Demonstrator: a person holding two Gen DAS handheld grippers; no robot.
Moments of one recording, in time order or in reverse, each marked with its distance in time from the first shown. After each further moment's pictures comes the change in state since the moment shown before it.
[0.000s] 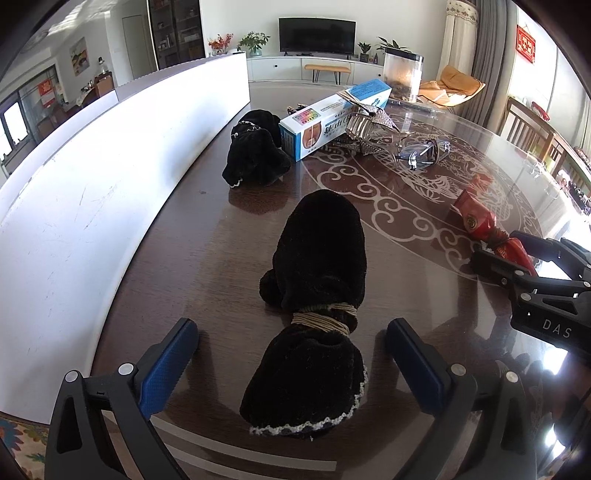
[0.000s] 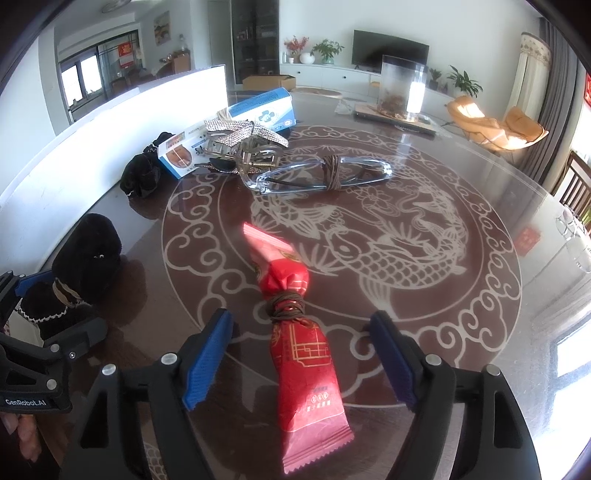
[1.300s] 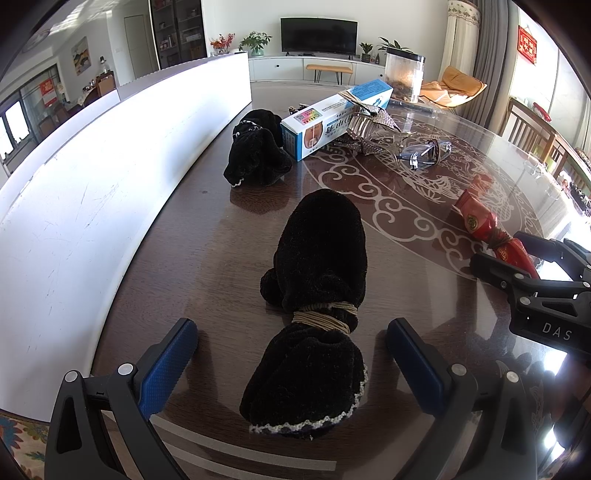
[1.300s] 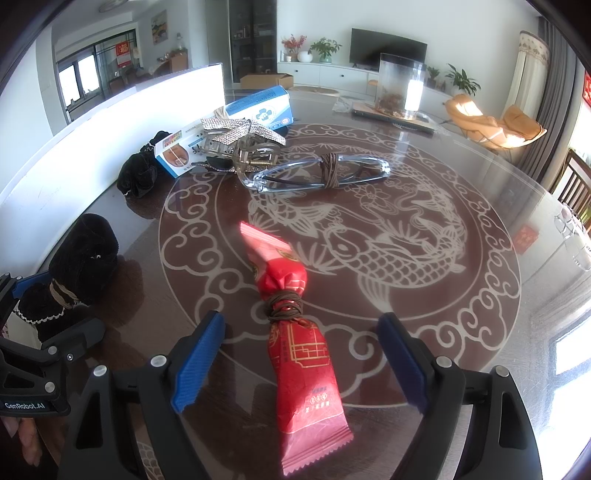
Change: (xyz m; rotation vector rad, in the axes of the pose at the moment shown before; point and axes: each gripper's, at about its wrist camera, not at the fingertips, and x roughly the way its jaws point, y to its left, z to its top) left arm 0.001 0.001 0.001 -0.005 0.007 0.004; right arm 0.001 0.000 0.000 -0.001 0.004 -0.011
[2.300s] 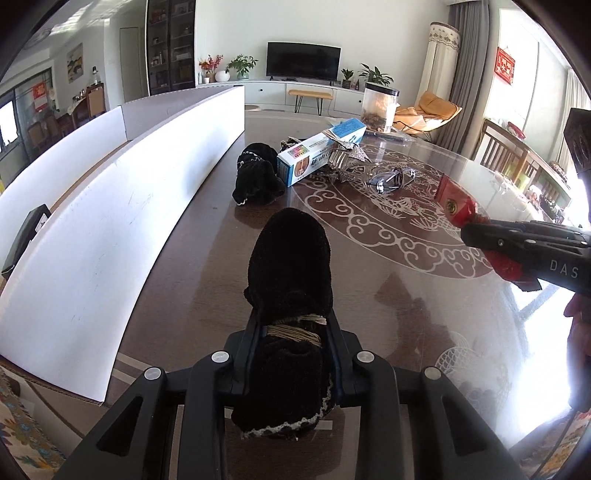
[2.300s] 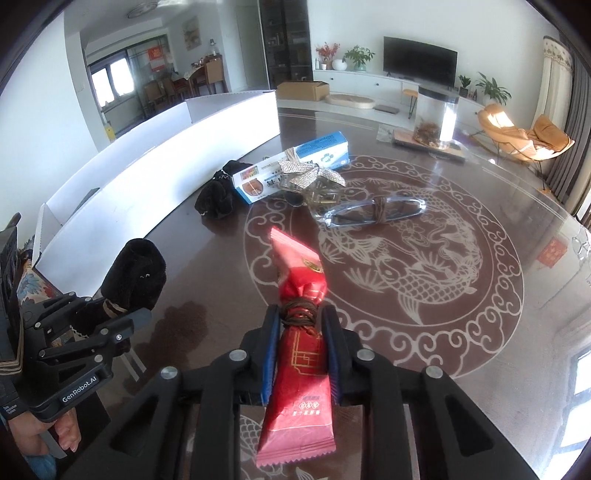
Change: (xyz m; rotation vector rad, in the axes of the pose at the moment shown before) left arm -0.045 0.025 -0.021 -0.015 -0.107 -0.113; right arm -0.064 0.023 0.015 -0.031 -0.021 0.149
